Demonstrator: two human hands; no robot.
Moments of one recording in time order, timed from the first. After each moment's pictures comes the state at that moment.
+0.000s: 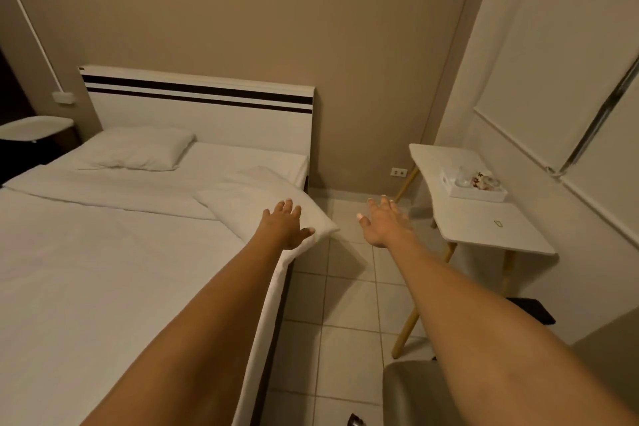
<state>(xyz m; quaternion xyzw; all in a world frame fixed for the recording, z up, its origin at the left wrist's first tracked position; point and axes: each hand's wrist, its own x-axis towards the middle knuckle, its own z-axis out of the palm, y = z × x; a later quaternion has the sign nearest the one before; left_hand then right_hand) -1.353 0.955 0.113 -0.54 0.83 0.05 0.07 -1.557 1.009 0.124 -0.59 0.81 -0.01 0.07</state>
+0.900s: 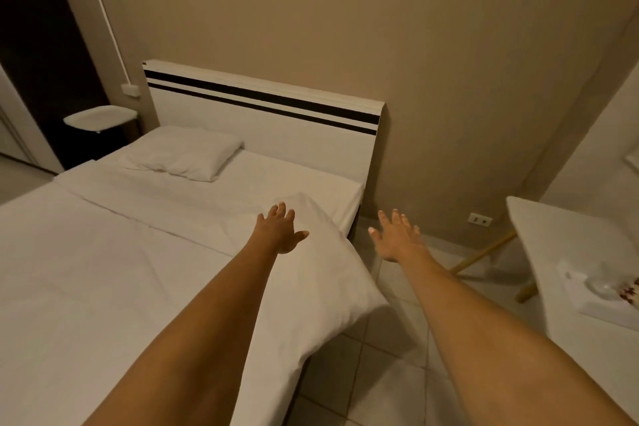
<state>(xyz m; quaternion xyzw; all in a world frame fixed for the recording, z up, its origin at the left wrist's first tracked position) -1.362 0.600 0.093 -0.66 0.74 0.09 0.09 -1.602 0.612 0.091 -0.66 0.74 0.04 0.10</state>
